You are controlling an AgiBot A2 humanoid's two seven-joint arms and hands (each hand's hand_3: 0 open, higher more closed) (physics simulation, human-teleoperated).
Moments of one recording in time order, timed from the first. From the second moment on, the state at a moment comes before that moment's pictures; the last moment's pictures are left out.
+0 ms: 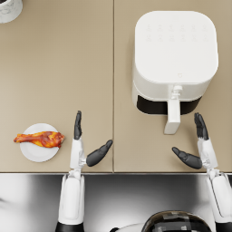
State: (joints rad) left arm 0.15 1.23 -0.01 -1.83 1.27 0.00 0.00; right arm 0.20 -1.25 0.22 1.81 1.28 0.00 0.00
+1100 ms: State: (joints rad) left arm 0.17 1.22 -0.44 -1.78 2.76 -0.45 -0.19; right arm 0.25 -1.35 0.17 1.71 1.33 0.00 0.00
